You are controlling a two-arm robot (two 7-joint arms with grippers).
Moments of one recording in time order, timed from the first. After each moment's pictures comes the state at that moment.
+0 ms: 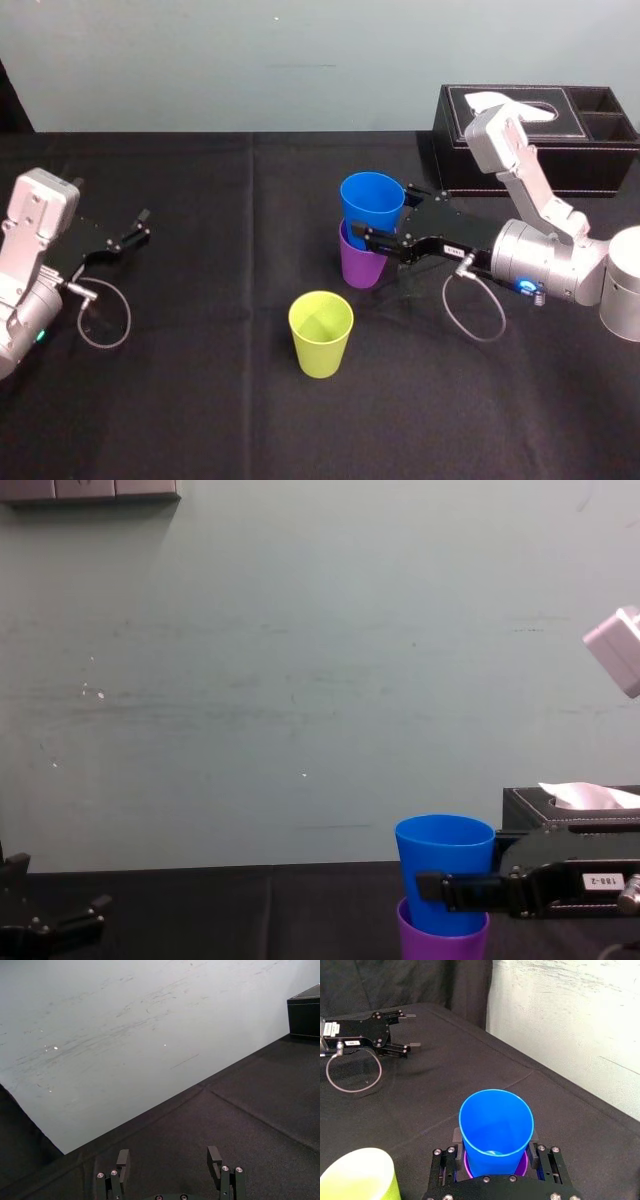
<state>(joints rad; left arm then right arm) -0.20 0.60 0.45 -1.41 -0.25 -0.12 0.03 0.41 0.52 -0.50 -1.43 0.40 0.14 0.57</state>
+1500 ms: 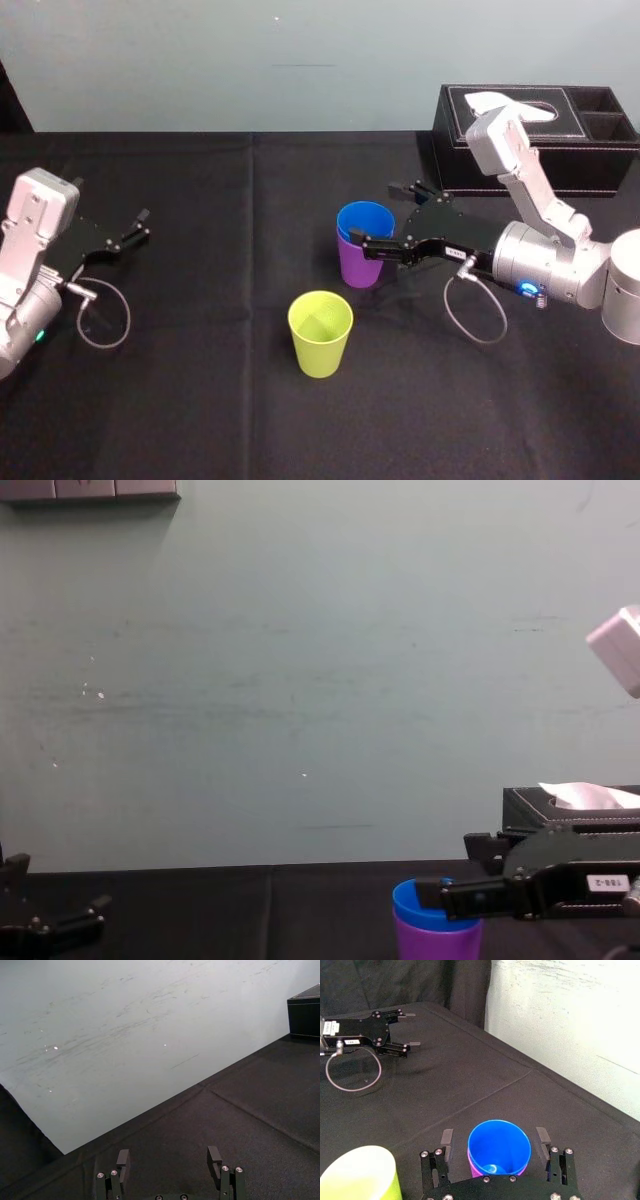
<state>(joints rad) -0.20 0.60 0.45 -1.41 -0.25 -0.12 0.03 0.40 0.53 -0.50 -1.45 0.39 0.15 0.56</state>
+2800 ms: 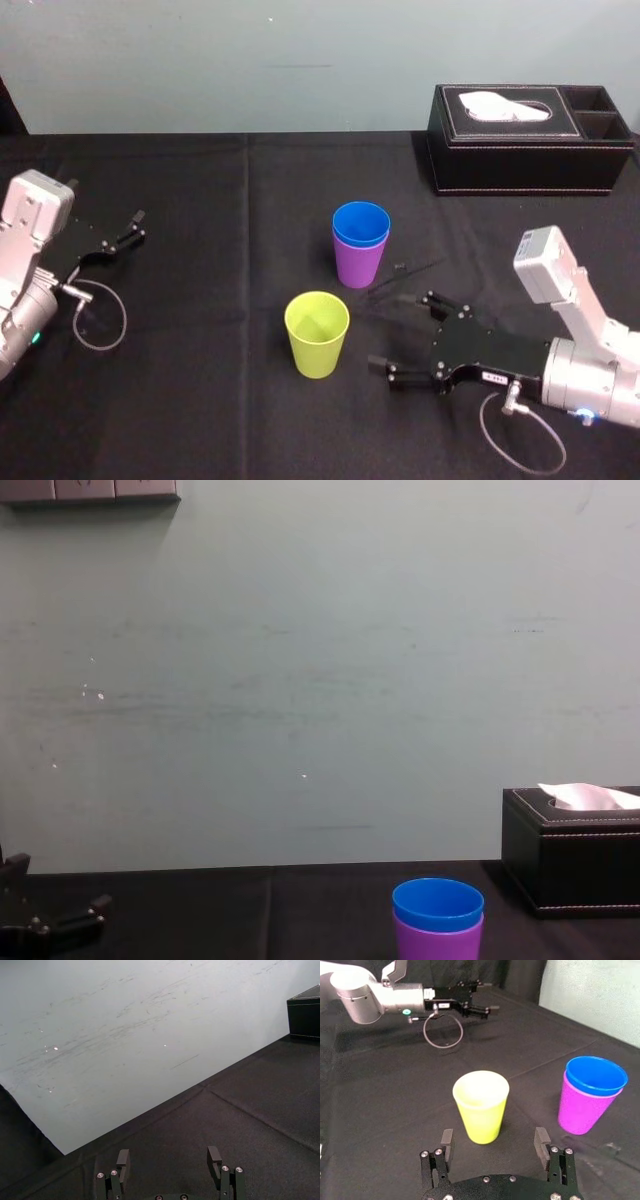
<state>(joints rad) -0.20 0.60 0.45 -1.41 -0.25 -0.12 0.03 0.07 0.74 -0.45 -1.70 0.49 0.05 0.63</state>
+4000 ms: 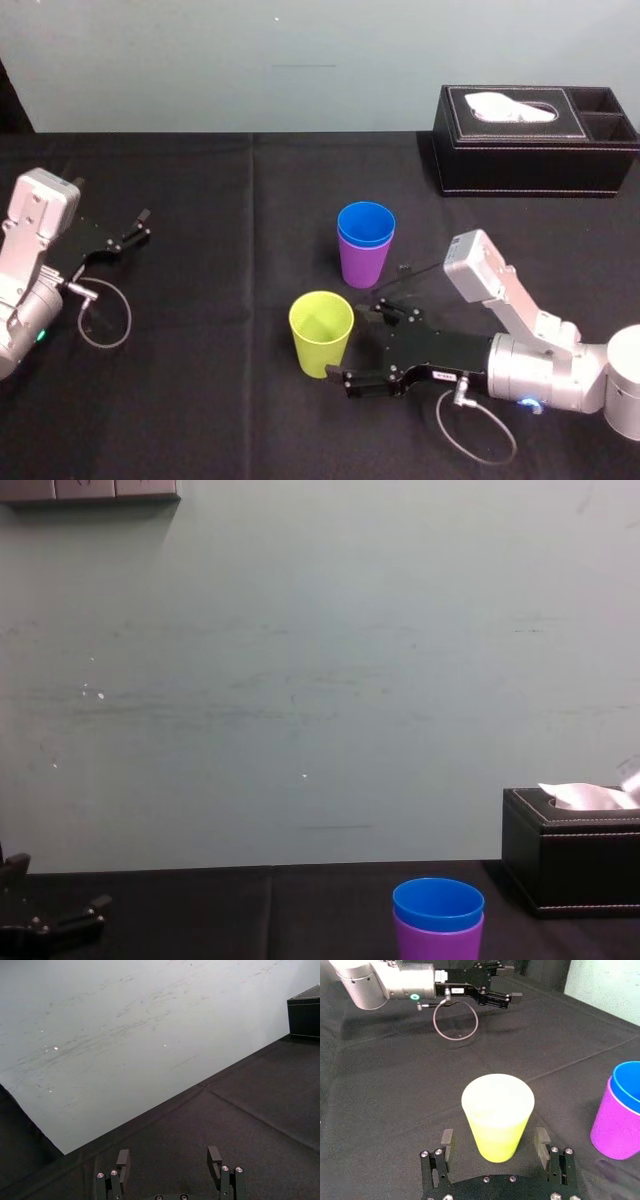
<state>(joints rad) -0.20 0.60 0.45 -1.41 -0.25 -0.12 0.03 0.22 0.63 -0.58 -1.57 0.41 0.09 0.67</state>
